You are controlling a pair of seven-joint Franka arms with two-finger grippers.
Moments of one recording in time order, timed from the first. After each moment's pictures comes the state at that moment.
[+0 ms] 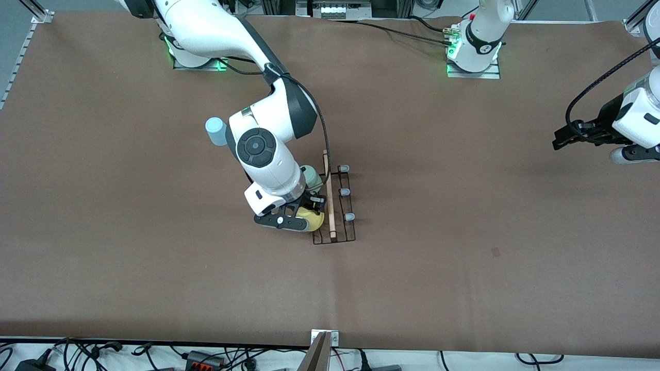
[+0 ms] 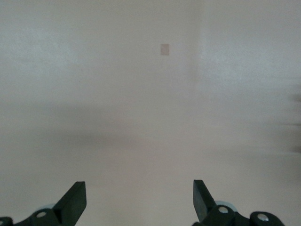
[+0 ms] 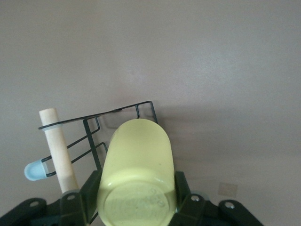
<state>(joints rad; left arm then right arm) 0.08 0.00 -0.04 -1.76 -0.01 1.71 -0.07 0.73 0.83 -0.22 -1.10 0.28 2.06 0.65</state>
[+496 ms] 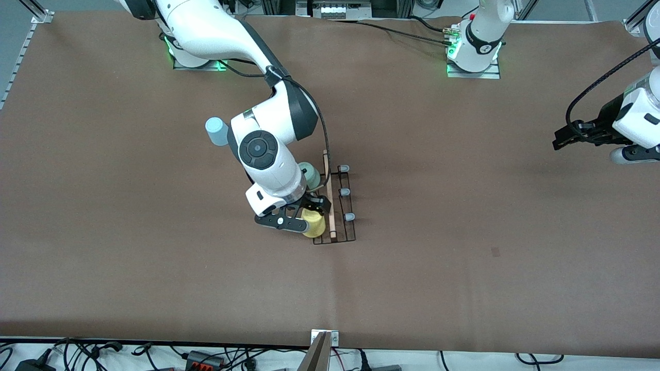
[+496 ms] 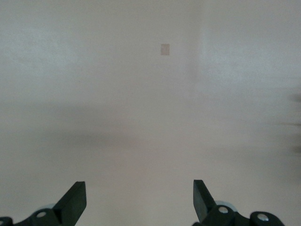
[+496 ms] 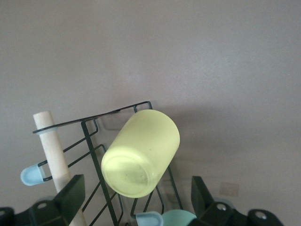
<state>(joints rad) 0.08 0.00 -0.04 -1.76 -0.01 1.71 -0.07 0.73 0.83 -0.23 -1.10 0.28 2.06 0.67</state>
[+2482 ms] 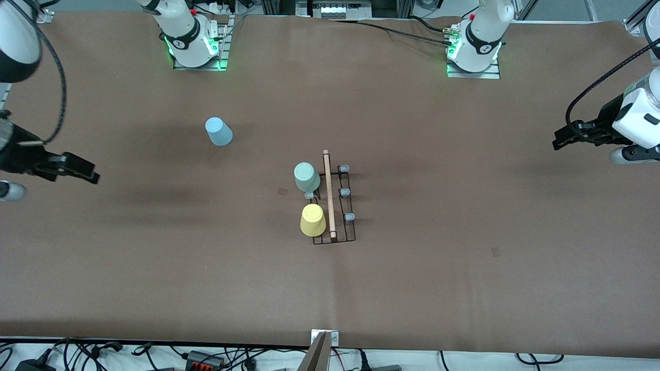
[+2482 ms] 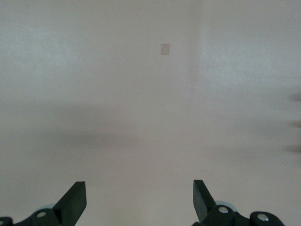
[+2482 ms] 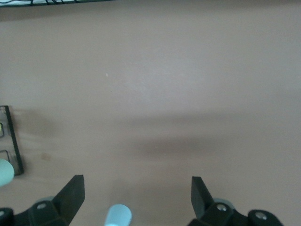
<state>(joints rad) 0.08 0.00 -0.04 -1.76 -0.01 1.71 -0.07 0.00 0.24 -0.03 -1.39 0.05 1.68 0.02</state>
